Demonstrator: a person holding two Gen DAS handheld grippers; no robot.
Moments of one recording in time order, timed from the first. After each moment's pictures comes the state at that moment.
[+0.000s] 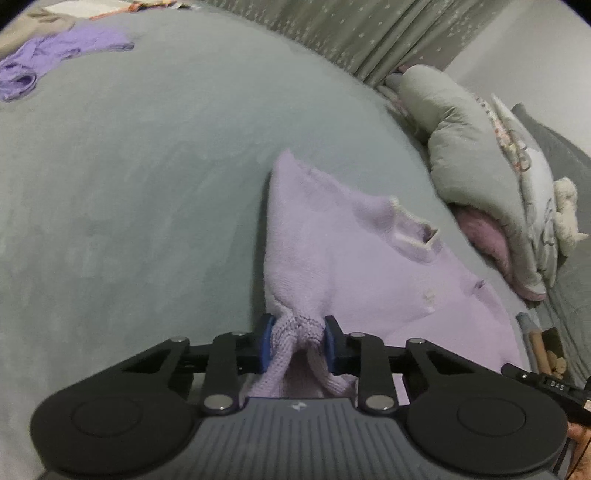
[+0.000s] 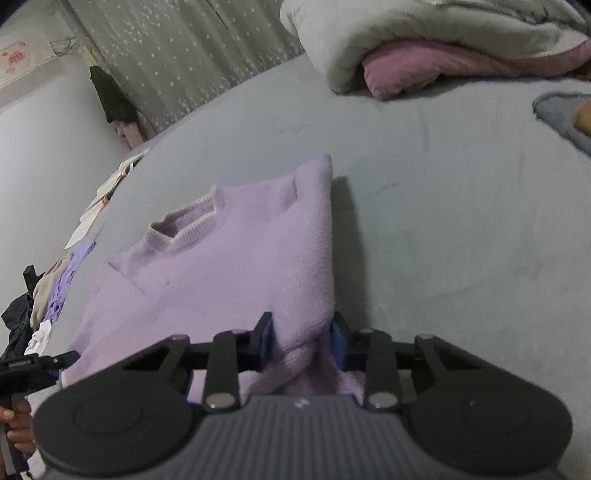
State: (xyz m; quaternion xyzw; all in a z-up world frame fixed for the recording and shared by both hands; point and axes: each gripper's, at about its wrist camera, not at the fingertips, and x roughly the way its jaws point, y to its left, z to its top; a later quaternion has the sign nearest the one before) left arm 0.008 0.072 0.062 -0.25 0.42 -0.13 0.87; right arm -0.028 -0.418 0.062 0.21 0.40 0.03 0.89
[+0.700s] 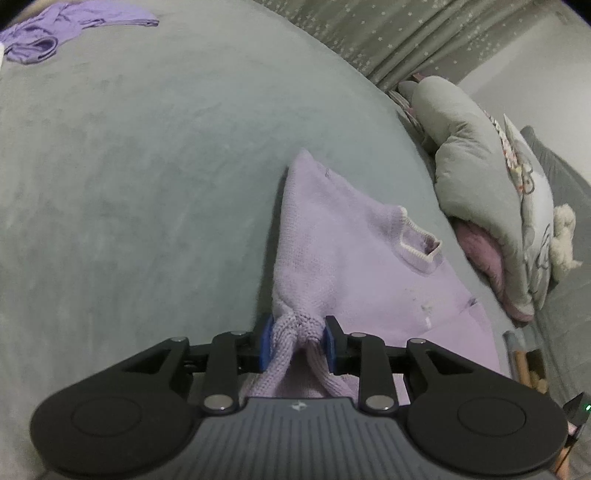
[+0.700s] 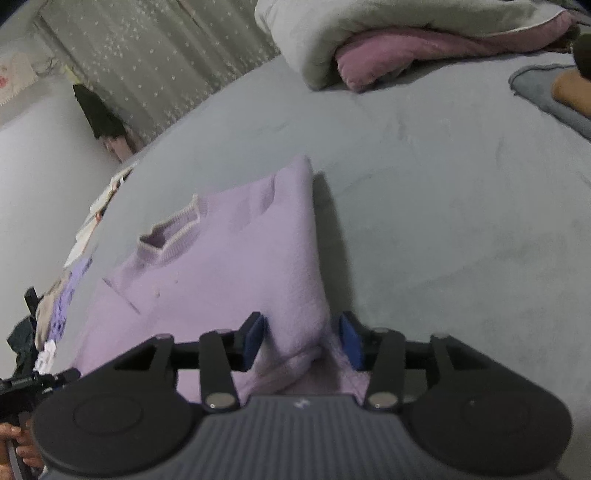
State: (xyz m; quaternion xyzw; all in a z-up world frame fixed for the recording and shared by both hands) left arm 0.019 0.094 0.048 -0.30 0.44 -0.11 0.84; right arm -0.031 -0.440 0.055 0.26 0.40 0.02 0.88
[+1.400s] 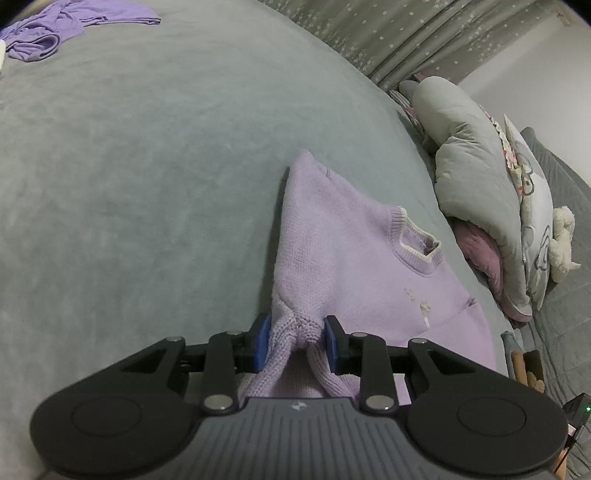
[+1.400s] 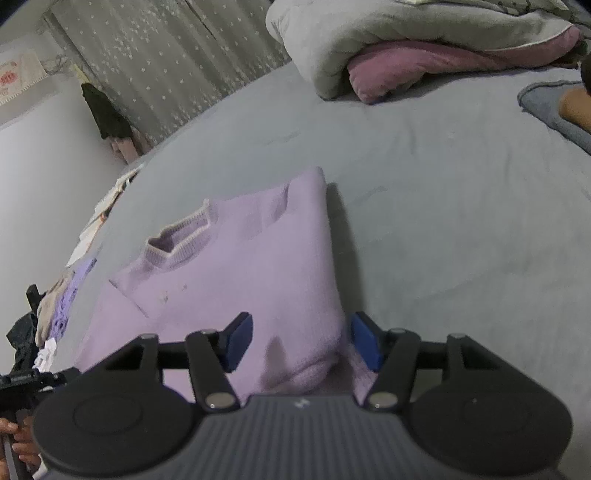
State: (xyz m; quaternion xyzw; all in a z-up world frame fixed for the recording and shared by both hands) left arm 0.014 0.096 0.051 -0.30 0.44 -0.11 0.84; right arm -0.029 -0.432 0.060 0.25 0.39 0.02 0.89
